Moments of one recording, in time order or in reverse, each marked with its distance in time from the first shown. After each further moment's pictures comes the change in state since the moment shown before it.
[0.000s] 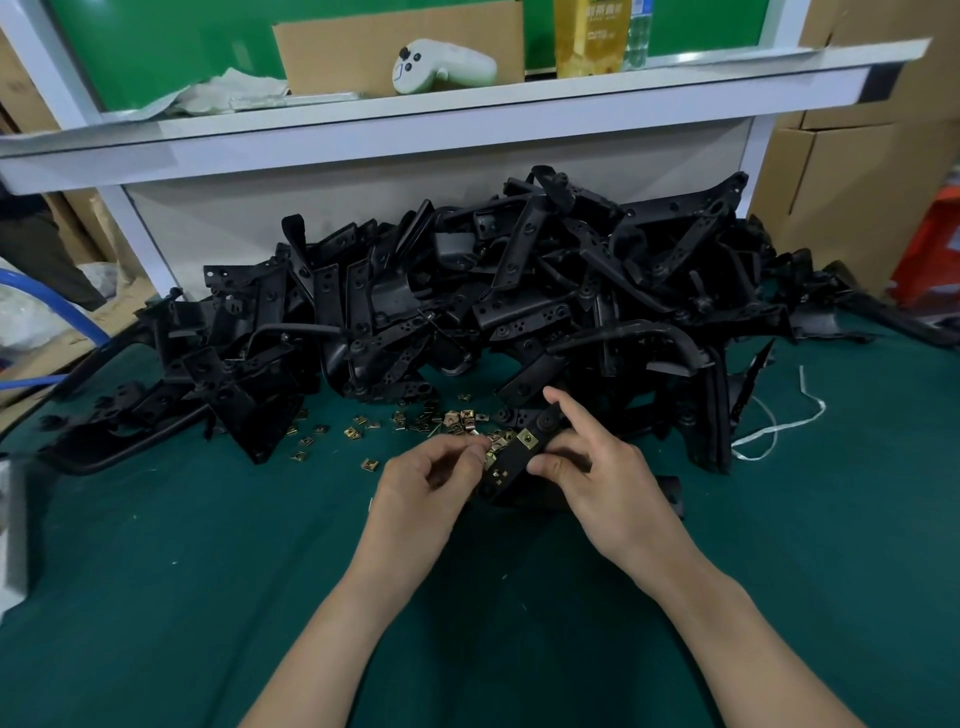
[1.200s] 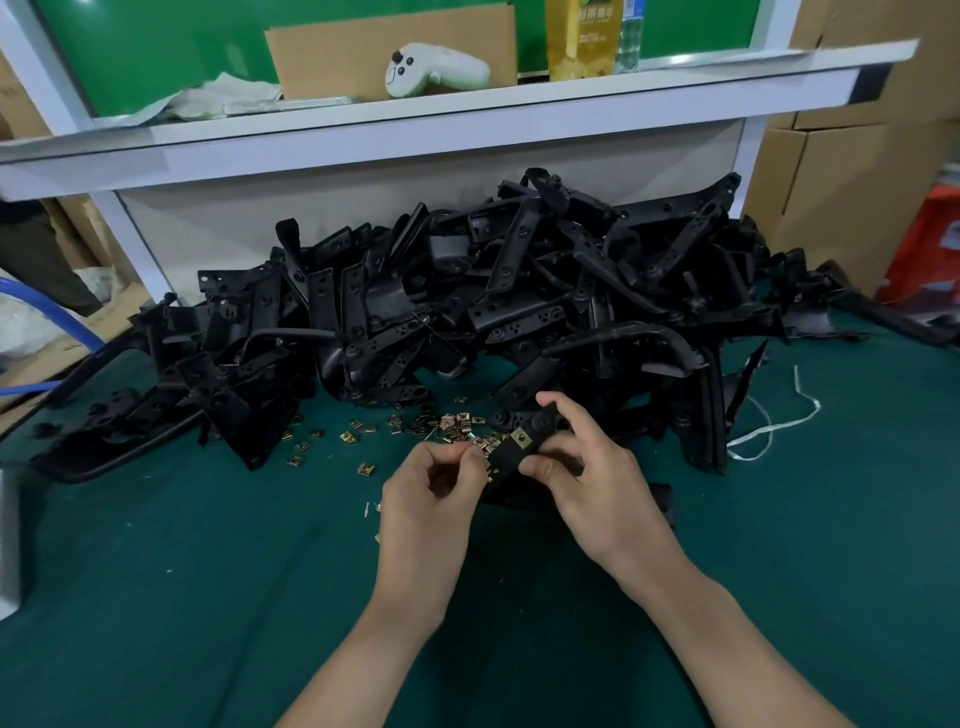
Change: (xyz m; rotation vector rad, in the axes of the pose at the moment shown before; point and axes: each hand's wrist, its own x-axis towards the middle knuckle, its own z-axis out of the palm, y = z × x) left_hand -0.010 0.001 0.022 -0.121 0.235 -0.003; right_hand -0.002 -0.002 0.006 0.017 0.055 0.014
